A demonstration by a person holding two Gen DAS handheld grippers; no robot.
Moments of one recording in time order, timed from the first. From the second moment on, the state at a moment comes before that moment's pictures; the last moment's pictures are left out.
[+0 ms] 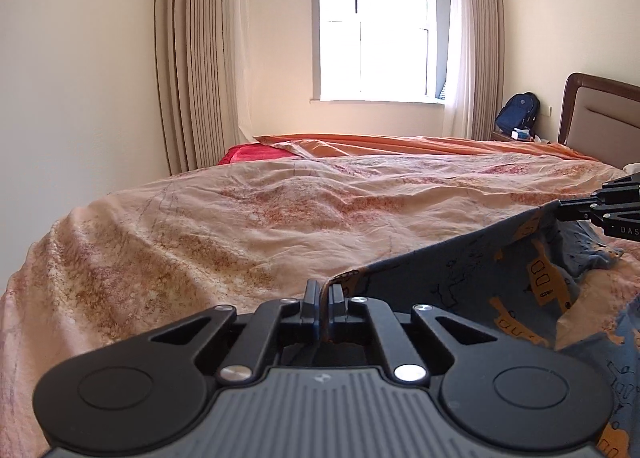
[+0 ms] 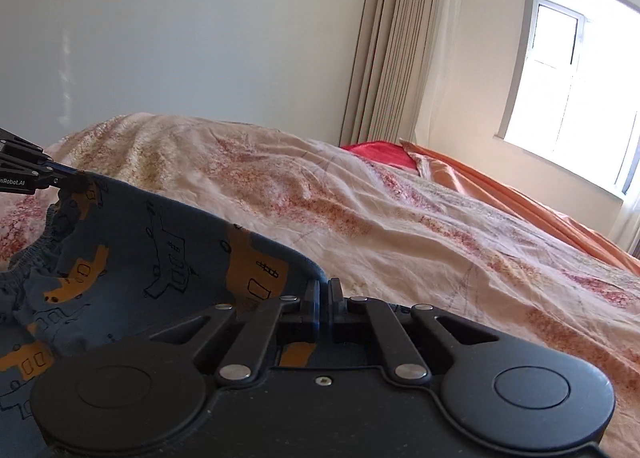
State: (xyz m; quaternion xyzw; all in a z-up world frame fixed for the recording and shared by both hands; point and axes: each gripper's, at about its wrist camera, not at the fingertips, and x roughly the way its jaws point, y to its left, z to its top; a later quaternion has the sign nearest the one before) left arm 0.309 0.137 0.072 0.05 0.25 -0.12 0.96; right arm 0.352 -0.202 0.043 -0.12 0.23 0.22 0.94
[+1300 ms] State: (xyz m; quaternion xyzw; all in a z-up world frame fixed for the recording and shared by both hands) left arm 0.107 0.112 -0.002 0.12 0.26 -0.17 0.94; right arm 0.073 -0.199 -0.009 -0.29 0.26 0.24 0.89
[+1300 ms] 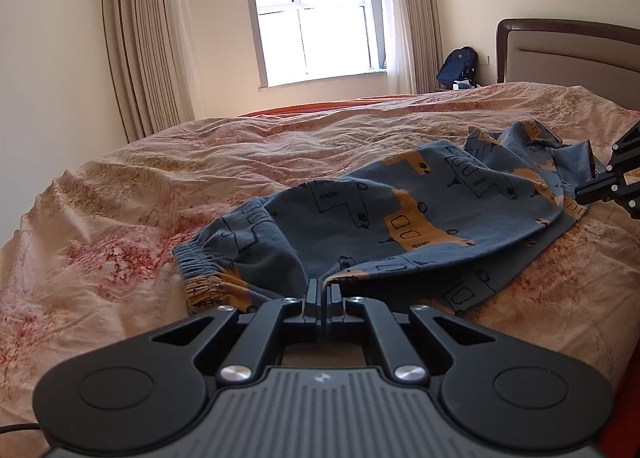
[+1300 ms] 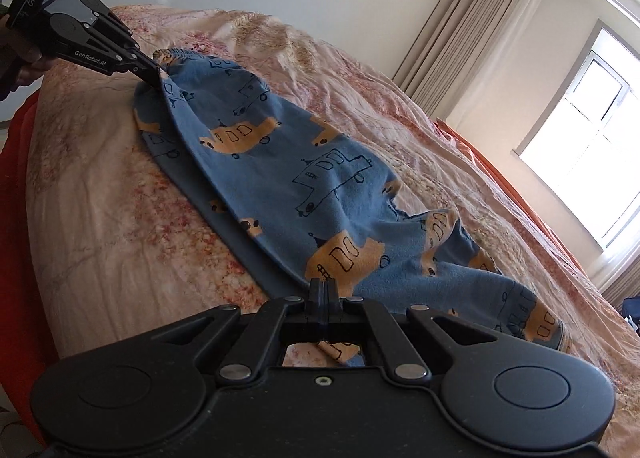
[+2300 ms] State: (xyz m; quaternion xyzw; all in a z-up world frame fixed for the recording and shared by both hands) left arm 0.105 0.113 -0.013 0.10 0.29 -0.15 0.94; right arm 0.076 -0.191 -0.028 -0.37 0.27 0.25 0.85
